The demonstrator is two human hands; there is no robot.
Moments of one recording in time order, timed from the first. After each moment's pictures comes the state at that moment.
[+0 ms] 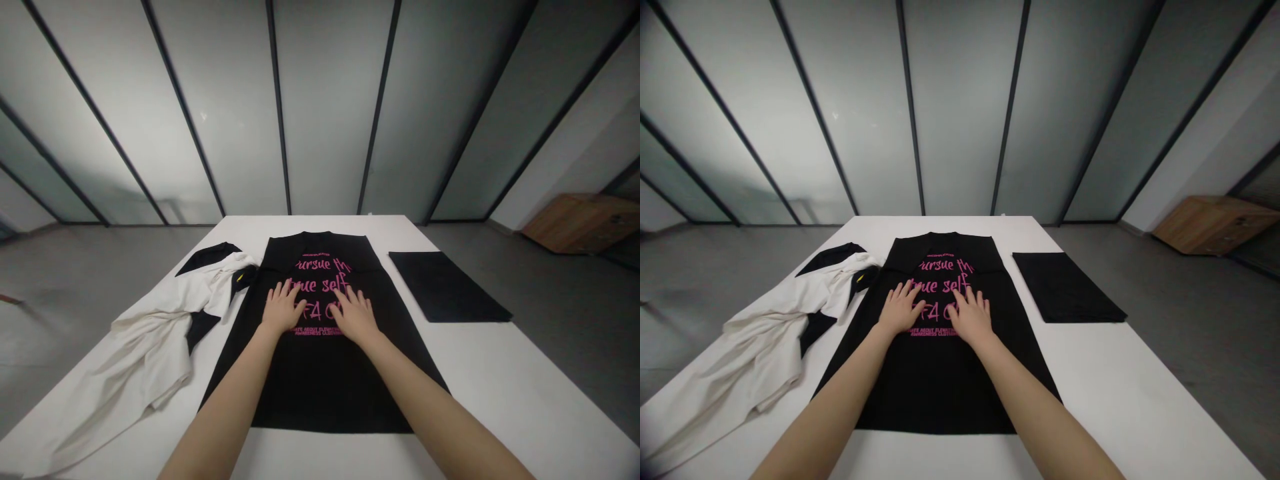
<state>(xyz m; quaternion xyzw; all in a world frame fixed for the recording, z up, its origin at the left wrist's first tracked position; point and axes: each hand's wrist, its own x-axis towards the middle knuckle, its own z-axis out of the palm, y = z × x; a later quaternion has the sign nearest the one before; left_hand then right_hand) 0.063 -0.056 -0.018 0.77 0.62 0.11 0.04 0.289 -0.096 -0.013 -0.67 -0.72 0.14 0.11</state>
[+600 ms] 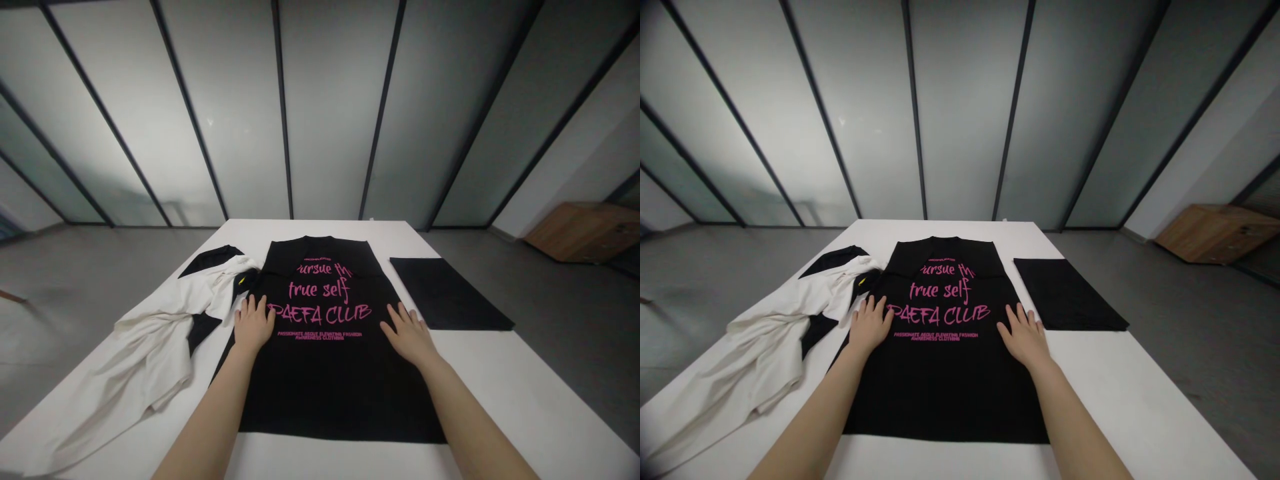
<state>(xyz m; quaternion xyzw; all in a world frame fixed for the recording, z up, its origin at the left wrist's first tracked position) 0.002 -0.085 -0.030 0.66 0.75 0.08 -0.01 0.413 -0.118 -0.058 -0.77 -0.64 0.07 0.02</state>
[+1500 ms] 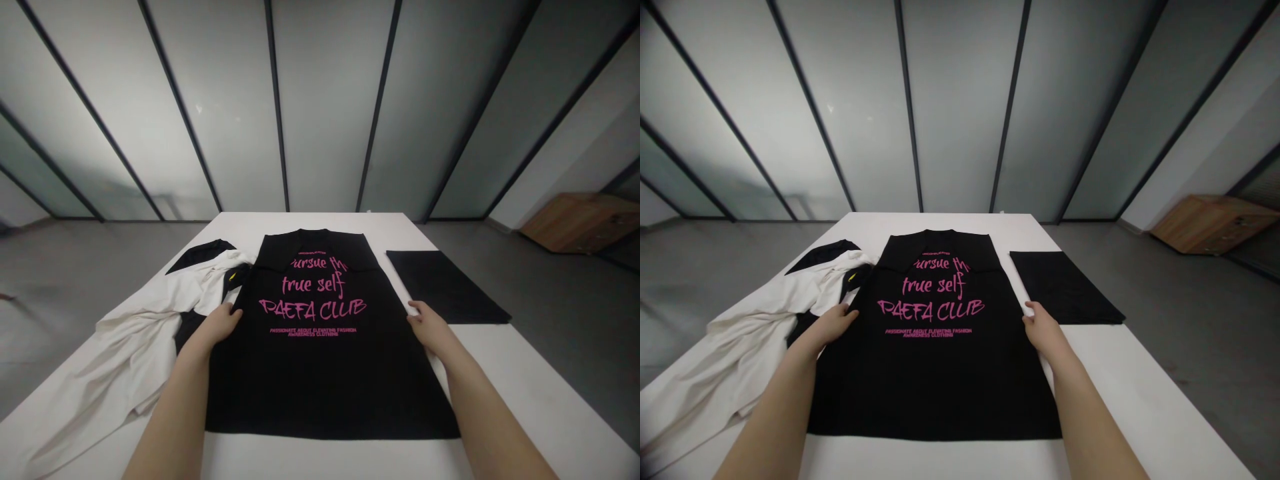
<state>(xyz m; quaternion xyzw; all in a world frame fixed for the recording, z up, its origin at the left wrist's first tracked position) -0.065 -0.072 0.006 0.62 0.76 0.06 0.20 0.466 -0.114 -0.032 -0.80 -0.53 0.20 0.19</state>
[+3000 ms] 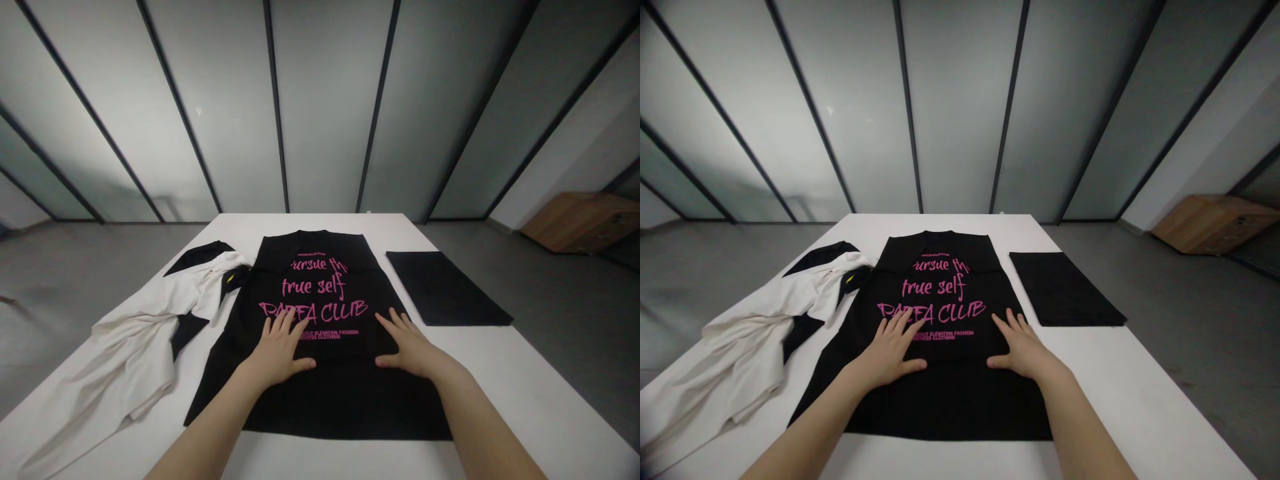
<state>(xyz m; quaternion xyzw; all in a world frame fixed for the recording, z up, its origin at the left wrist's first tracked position) 0.069 -0.138 0.001 0.84 0.53 -0.02 0.13 0.424 -0.137 -0.027 -0.68 -0.70 0.22 -0.03</state>
